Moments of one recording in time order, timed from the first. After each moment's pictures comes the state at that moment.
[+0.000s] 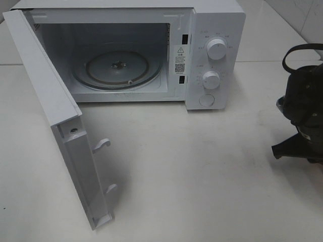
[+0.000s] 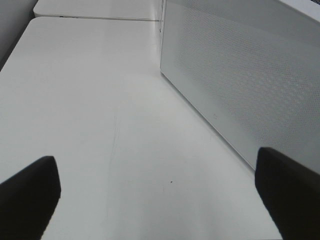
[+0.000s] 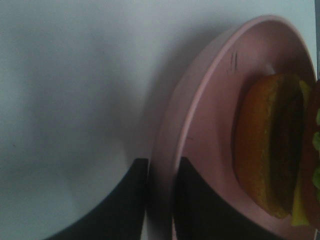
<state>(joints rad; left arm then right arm) 0.02 0.00 -0.50 -0.05 1.05 0.05 0.34 1.83 -0.77 -0.92 0.80 1.20</state>
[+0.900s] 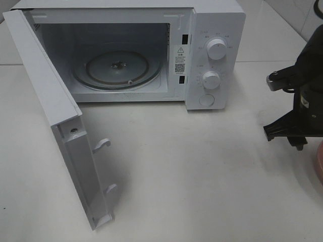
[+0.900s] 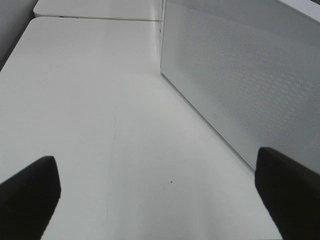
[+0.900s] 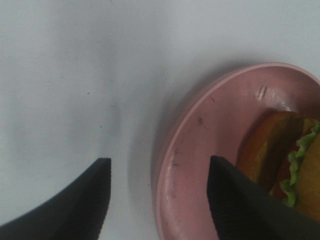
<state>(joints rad) 0.02 0.00 -0.50 -0.05 1.05 0.05 0.34 1.66 -0.85 -0.64 0.79 0.74</state>
